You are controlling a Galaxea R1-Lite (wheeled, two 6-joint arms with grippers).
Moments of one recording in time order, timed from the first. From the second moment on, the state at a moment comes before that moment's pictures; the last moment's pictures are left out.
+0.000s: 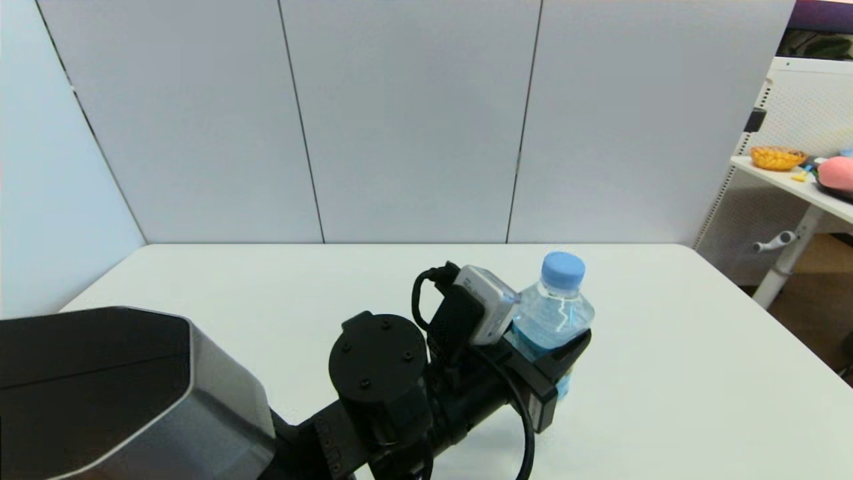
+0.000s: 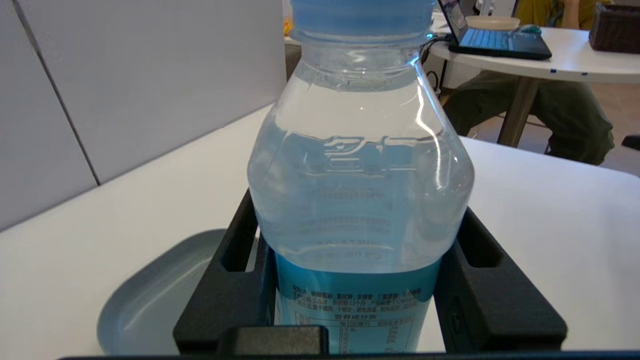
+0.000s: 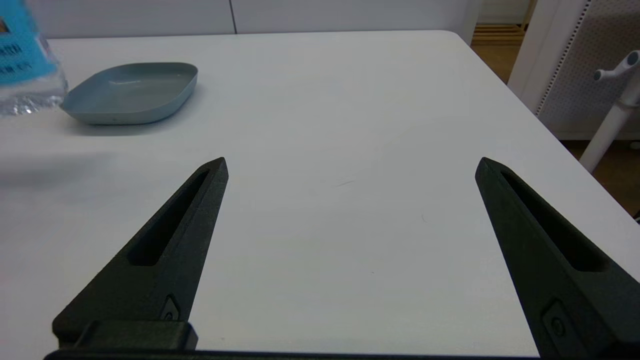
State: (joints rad) left arm -1.03 2.07 -0.75 -1.48 -0.02 0.00; right arm 0.00 0.00 0.00 0.00 -0.01 0.01
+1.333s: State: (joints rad) left arm -1.01 2.22 -0.79 -1.52 -0.02 -0.02; right arm 0.00 0.00 0.00 0.00 -0.01 0.01
